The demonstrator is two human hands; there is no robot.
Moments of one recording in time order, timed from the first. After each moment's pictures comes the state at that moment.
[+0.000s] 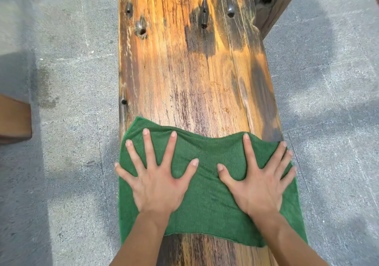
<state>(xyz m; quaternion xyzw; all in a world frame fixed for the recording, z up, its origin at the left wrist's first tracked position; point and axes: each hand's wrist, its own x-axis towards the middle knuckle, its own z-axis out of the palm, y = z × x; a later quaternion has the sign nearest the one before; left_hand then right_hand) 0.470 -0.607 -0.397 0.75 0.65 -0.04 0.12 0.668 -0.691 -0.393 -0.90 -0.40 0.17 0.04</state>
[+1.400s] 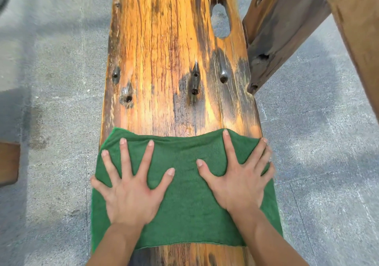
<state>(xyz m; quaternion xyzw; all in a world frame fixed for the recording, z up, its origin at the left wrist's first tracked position) 0.516 -0.446 -0.400 0.73 0.67 -0.05 0.10 0.737 -0.496 -0.398 -0.89 -0.43 0.15 0.05</state>
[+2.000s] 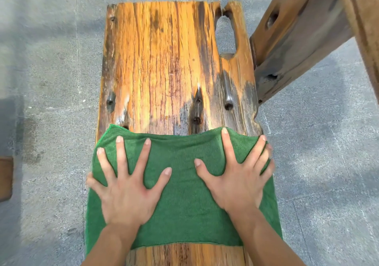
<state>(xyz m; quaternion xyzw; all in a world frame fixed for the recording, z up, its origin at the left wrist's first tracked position) 0.536 -0.363 -0.399 0.74 0.66 -0.08 0.09 0.758 -0.411 -0.394 -0.88 -0.45 0.14 0.02</state>
